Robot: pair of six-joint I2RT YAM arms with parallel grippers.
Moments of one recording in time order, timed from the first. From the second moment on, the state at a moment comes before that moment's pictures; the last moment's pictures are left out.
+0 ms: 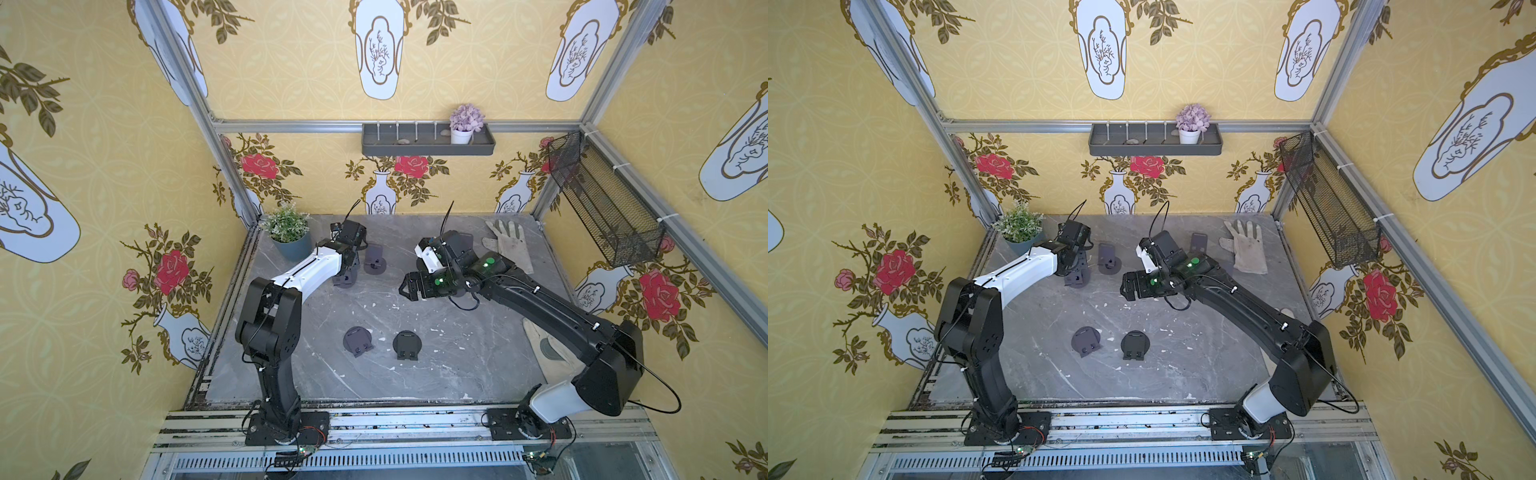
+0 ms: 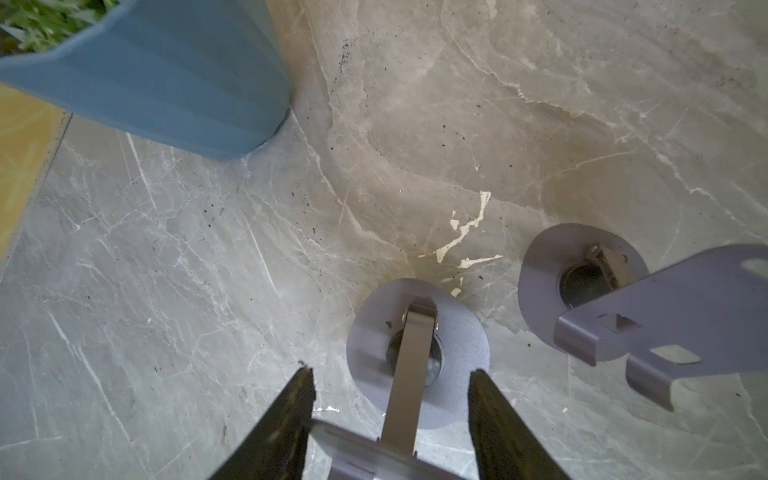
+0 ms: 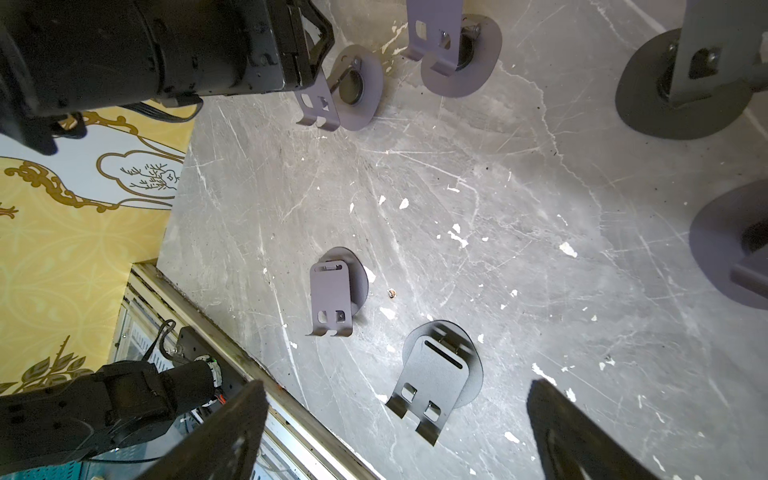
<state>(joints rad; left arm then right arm) -0.39 1.88 1.42 -0.62 -0.38 -0.50 0.80 1.50 1.37 -0.79 -0.23 0.46</state>
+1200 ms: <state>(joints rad) -0.50 1.23 1.06 -0.61 -0.30 -0.44 1.00 1.77 1.59 -1.09 -0.07 0.77</state>
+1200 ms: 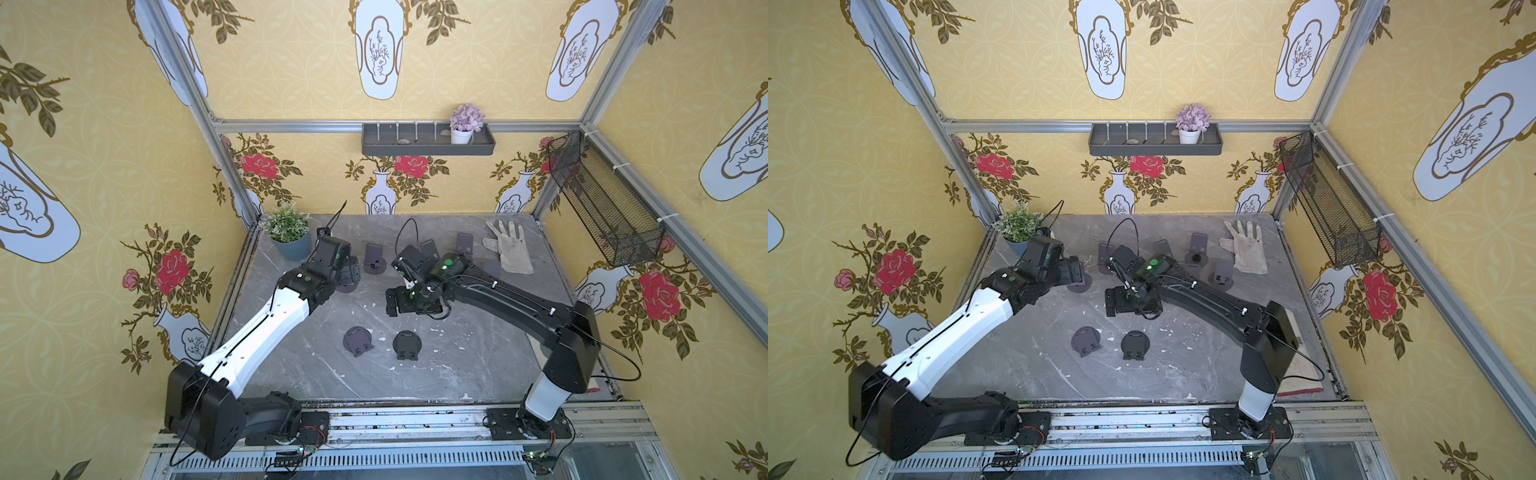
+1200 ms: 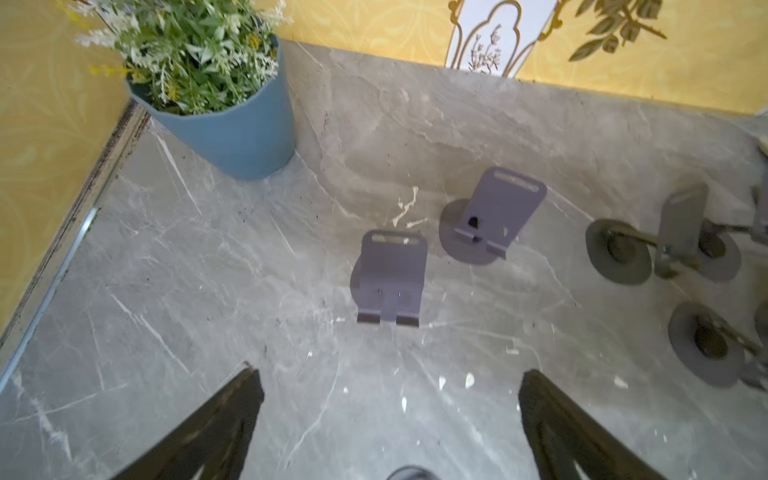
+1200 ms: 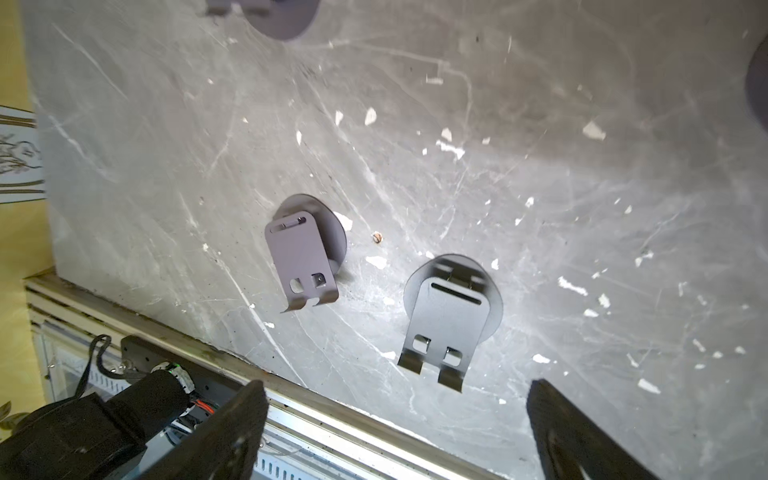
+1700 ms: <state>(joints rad) -0.65 0.84 0.81 -0.63 -0.17 -0.43 1.14 1.94 1.49 -1.15 -0.10 1.15</state>
